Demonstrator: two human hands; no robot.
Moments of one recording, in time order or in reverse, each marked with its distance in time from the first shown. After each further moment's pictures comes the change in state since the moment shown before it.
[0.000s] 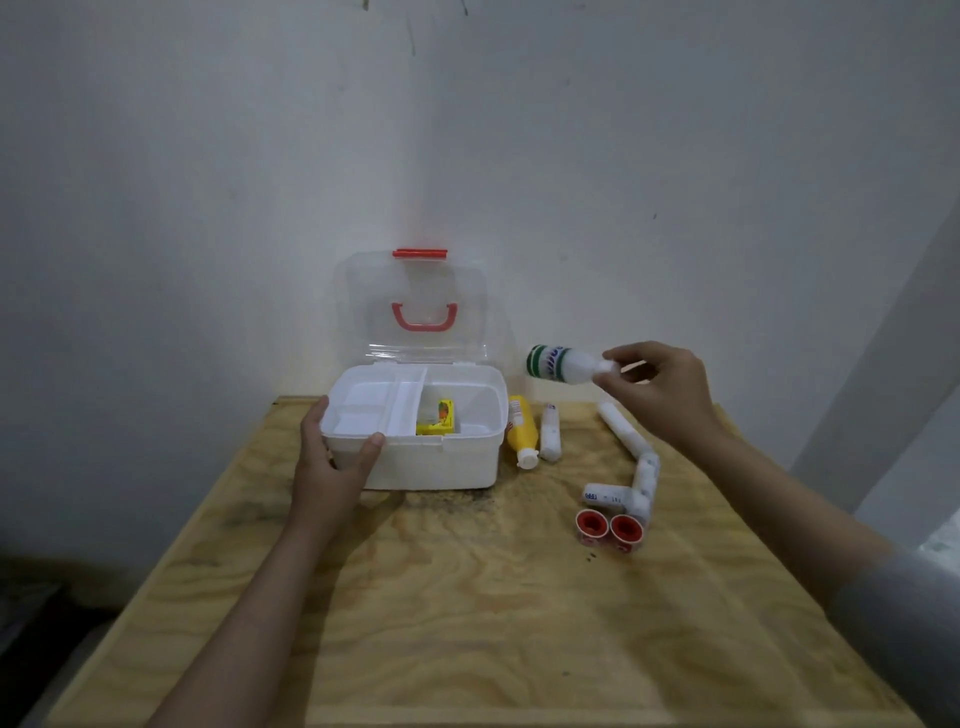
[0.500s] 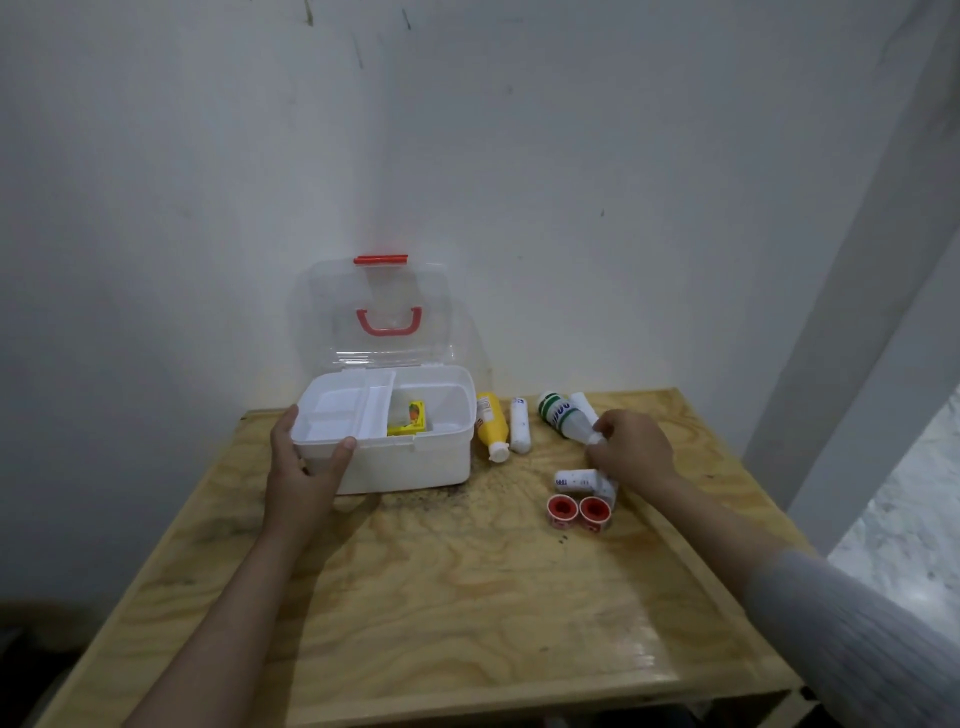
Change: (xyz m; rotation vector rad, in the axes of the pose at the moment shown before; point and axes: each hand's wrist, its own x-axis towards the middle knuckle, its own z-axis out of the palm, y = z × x) left_hand 0.002 0.001 -0.001 0.048 0.002 0.012; right_hand -0.044 0.071 0.022 -0.437 -0.170 0.316
